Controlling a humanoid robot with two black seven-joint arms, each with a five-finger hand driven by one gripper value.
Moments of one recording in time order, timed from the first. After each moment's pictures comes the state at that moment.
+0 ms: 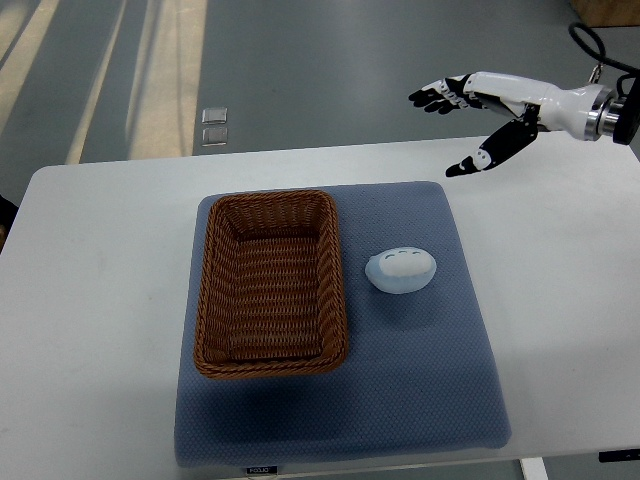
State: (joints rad) left arm -0.03 0.00 -0.16 -0.13 0.06 -0.05 -0.03; right arm 1.01 -0.75 0.47 1.25 -1.15 0.41 0.26
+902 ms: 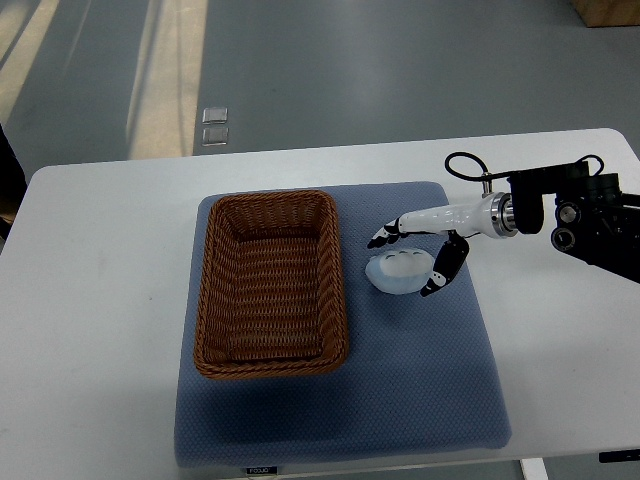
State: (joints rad) left arm -0.03 0.00 -0.16 -0.13 0.06 -0.05 -0.03; right arm 0.98 -0.55 0.24 1.19 -1.38 0.41 0.13
